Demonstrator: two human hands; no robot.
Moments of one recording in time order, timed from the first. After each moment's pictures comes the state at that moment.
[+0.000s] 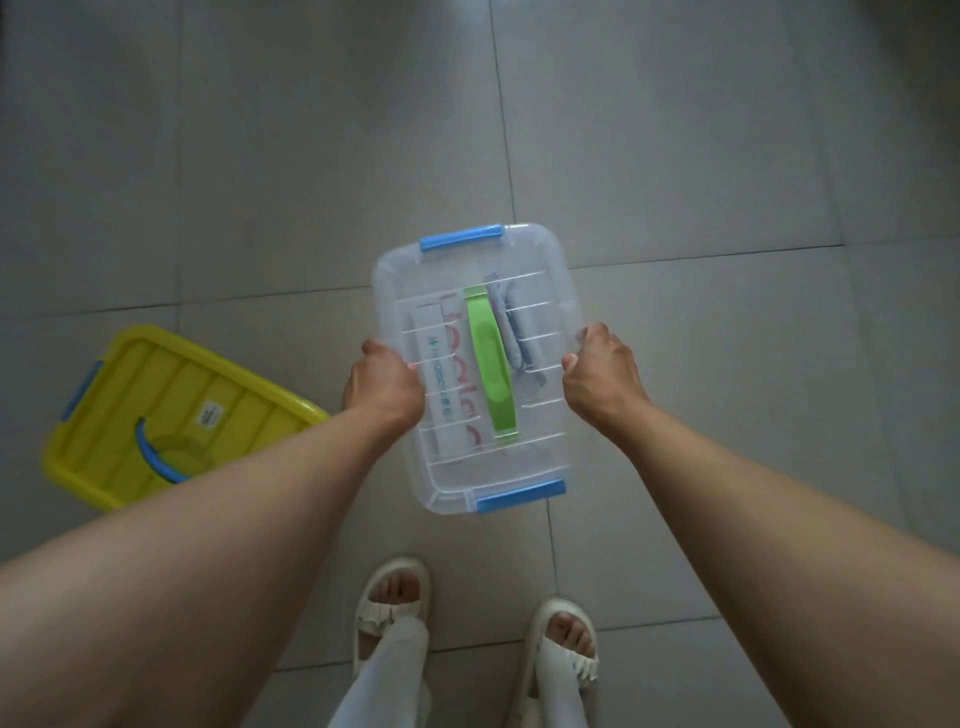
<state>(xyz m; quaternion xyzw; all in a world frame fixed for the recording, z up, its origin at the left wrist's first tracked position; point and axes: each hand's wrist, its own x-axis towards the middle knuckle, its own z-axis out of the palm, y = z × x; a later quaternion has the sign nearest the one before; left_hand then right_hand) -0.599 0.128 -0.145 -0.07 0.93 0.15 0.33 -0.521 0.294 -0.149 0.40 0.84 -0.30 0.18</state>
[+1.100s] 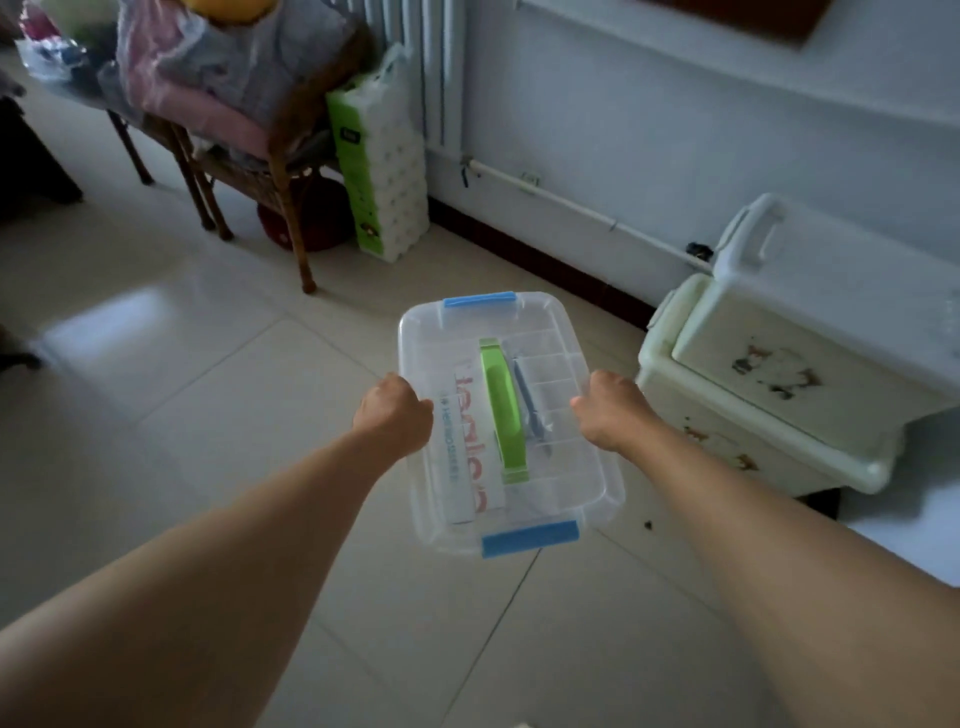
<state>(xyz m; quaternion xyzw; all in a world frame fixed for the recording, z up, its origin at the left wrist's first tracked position) -0.315 0.440 0.355 0.39 0.84 0.15 0.34 -0.119 0.501 0.360 0.69 0.68 -0.25 0.01</state>
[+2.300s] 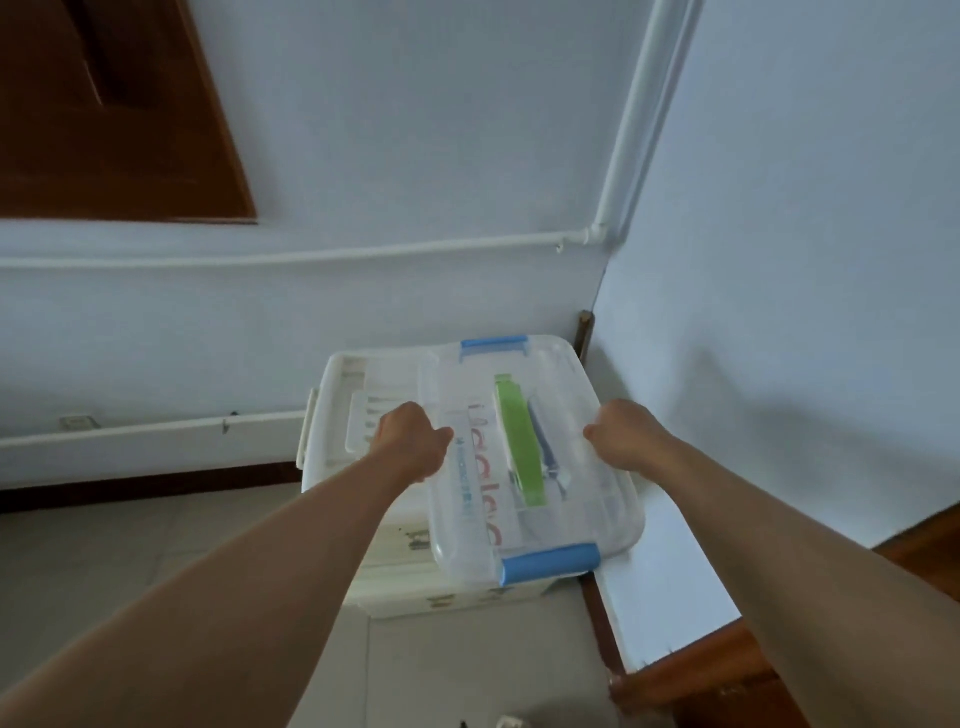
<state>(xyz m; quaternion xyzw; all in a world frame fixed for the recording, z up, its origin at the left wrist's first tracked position) 0.229 0.872 0.443 0.71 0.59 0.07 0.37 0.430 0.780 0.446 0.88 0.41 -0.21 -0.10</state>
